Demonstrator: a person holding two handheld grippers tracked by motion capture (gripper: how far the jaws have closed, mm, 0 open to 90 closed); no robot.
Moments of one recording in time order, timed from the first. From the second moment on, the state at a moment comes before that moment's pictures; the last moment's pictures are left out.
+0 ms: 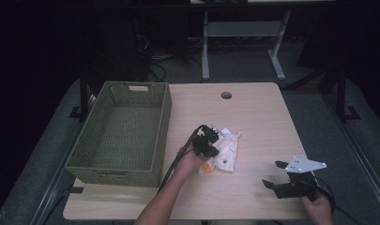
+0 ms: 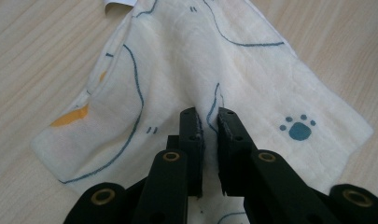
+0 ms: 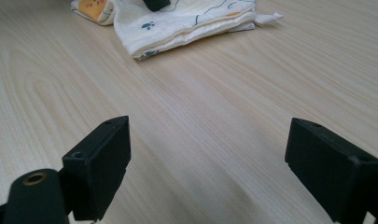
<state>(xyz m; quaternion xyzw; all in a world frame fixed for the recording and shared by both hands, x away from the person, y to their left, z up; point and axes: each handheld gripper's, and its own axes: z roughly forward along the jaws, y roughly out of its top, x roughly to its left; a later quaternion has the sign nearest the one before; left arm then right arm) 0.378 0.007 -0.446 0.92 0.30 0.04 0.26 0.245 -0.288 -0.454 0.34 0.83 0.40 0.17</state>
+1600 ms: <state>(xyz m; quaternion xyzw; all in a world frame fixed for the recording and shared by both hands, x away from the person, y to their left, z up) 0.353 0.105 -0.342 0.84 0.32 -0.09 0.44 0.248 -0.294 -0.457 0.36 0.83 0.39 0.18</state>
